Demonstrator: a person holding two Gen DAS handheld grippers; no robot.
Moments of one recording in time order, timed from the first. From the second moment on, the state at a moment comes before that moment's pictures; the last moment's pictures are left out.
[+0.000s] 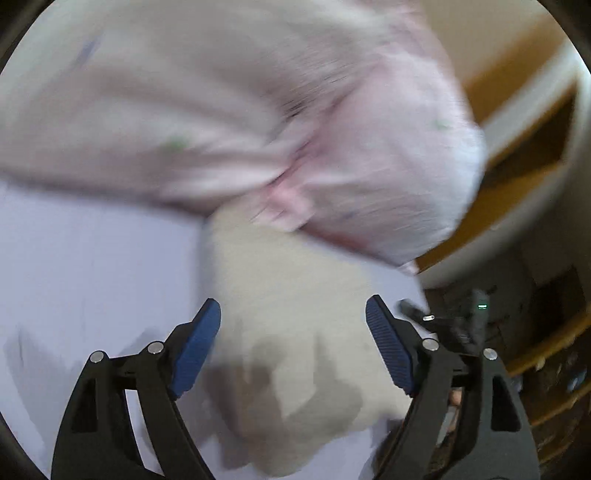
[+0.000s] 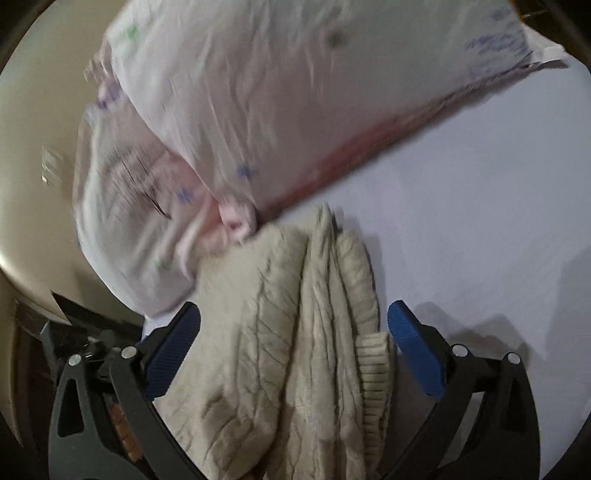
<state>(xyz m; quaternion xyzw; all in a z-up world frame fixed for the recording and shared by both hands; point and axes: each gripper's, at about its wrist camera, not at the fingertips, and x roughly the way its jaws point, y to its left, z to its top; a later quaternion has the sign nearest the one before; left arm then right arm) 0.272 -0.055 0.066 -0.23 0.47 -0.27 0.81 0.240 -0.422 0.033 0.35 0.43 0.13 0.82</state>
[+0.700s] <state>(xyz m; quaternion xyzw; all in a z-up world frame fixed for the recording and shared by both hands) 0.237 -0.030 0.055 -0.14 0.47 -0.29 0.82 0.240 -0.338 0.027 0.34 0.42 0.29 0.79</state>
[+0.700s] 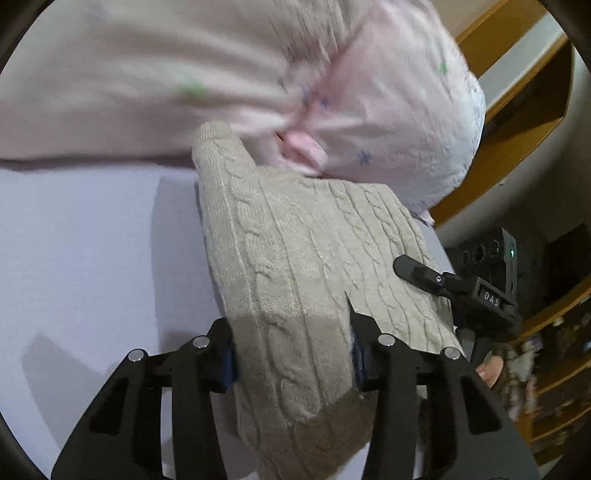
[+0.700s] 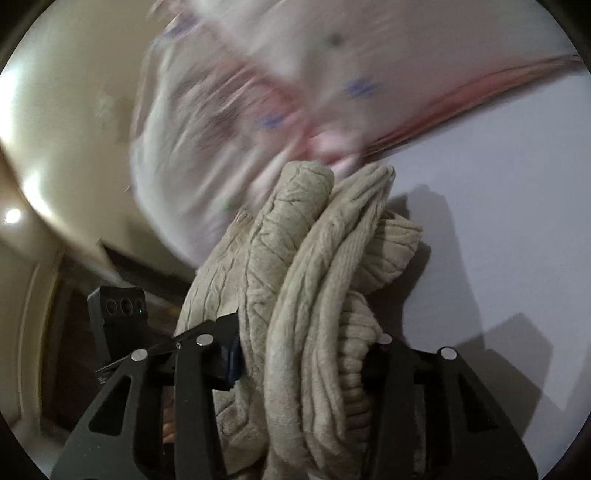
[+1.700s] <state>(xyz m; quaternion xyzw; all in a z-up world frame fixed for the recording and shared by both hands) 0.171 -0.055 0.067 -0.01 0.38 -0.26 0.89 0.211 -0.295 0.055 0.17 0.41 0.14 0.88</state>
